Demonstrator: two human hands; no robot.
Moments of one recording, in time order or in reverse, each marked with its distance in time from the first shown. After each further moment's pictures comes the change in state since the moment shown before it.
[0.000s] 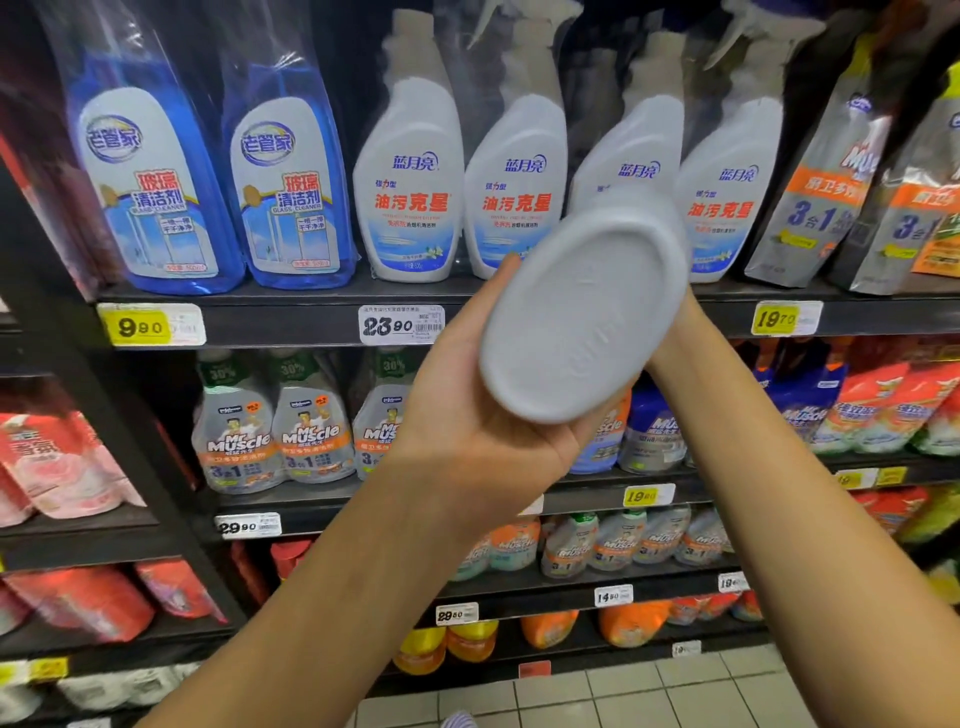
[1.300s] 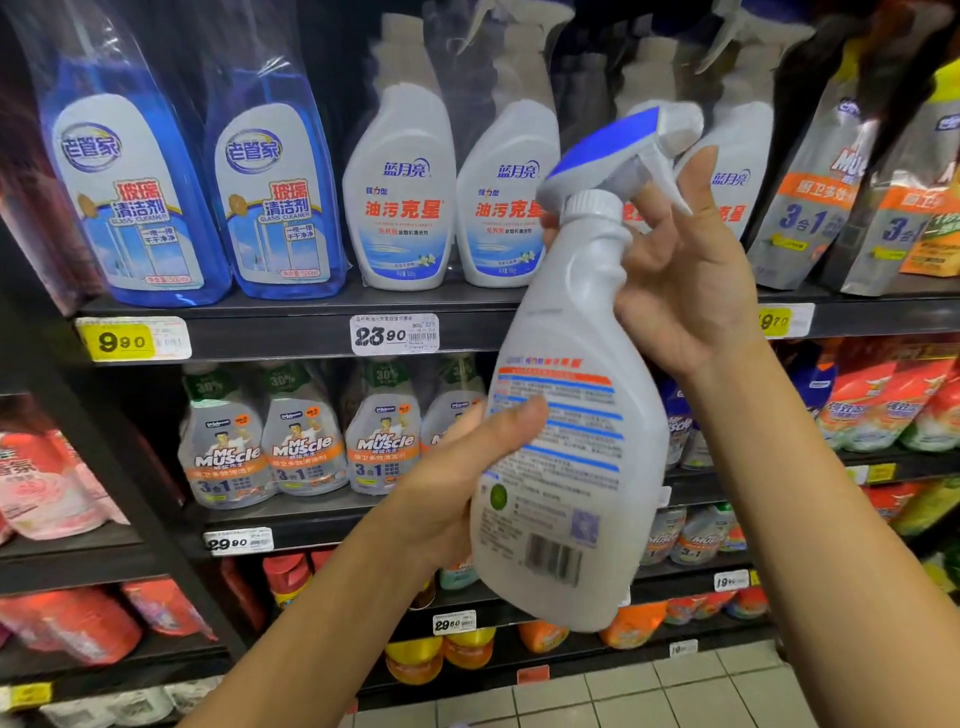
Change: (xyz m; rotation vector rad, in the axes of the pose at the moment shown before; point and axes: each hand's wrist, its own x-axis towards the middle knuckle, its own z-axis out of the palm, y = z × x) left_hand 0.013 0.003 -0.077 0.652 -0.140 -0.007; right_hand -0.033 -0.013 -0.006 0.166 -0.652 -0.193
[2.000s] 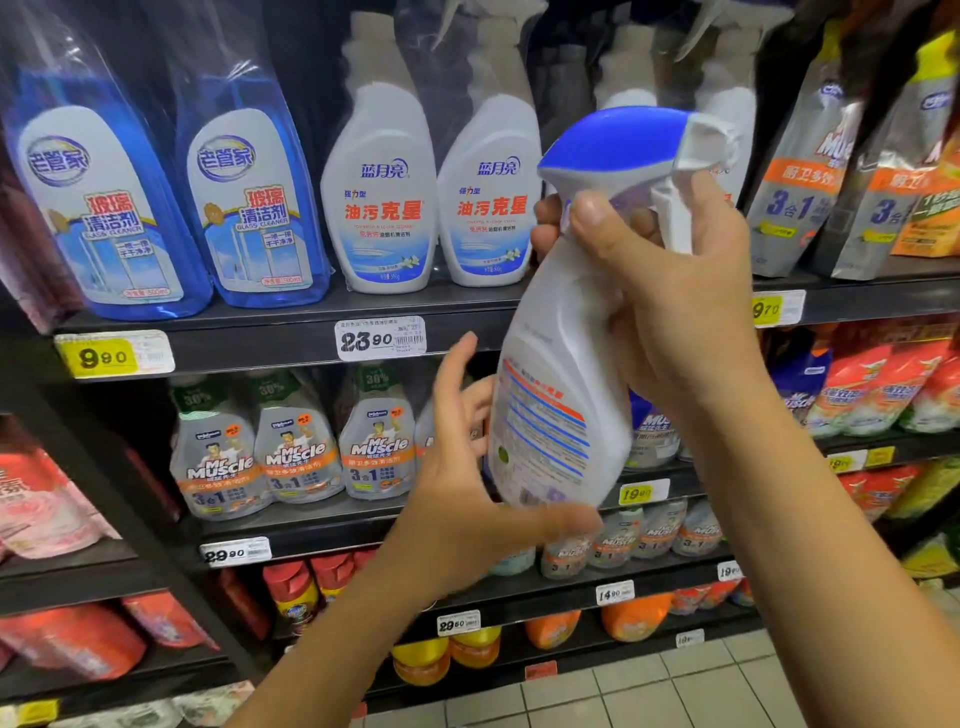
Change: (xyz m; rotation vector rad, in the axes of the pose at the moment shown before) left_hand 0.004 -0.025 -0.014 0.845 0.246 0.416; right_hand -0.027 0.012 0.030 -0.464 0.184 -0.369
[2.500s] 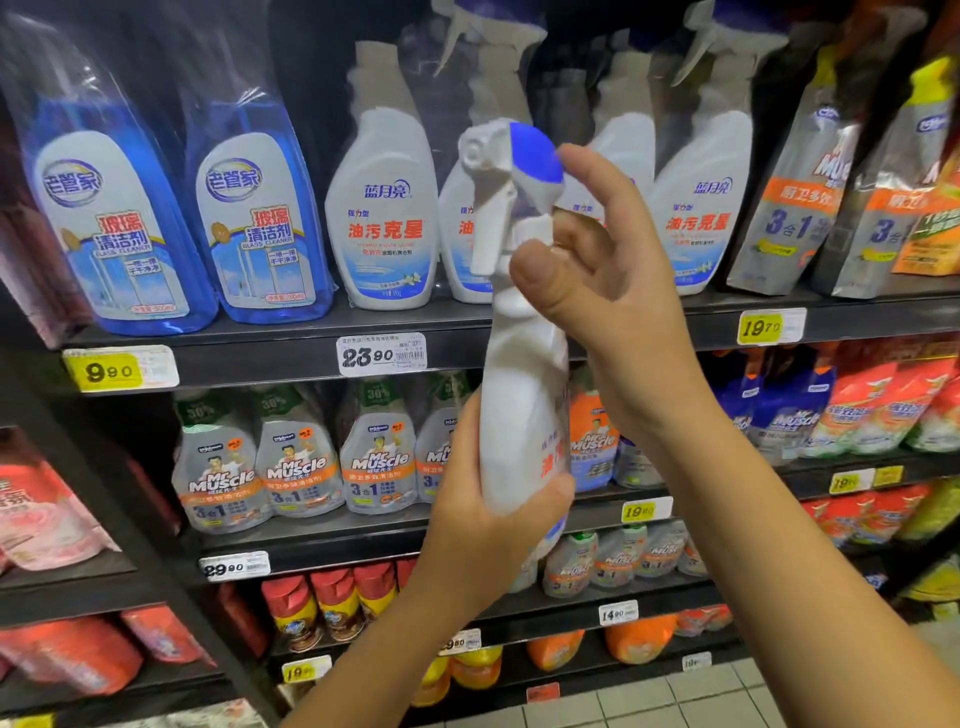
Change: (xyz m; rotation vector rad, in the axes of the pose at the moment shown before) left_hand 0.001 0.004 0.025 -0.202 0.171 -0.045; right_hand 0.000 0.009 0.006 -0.204 -0.156 0.008
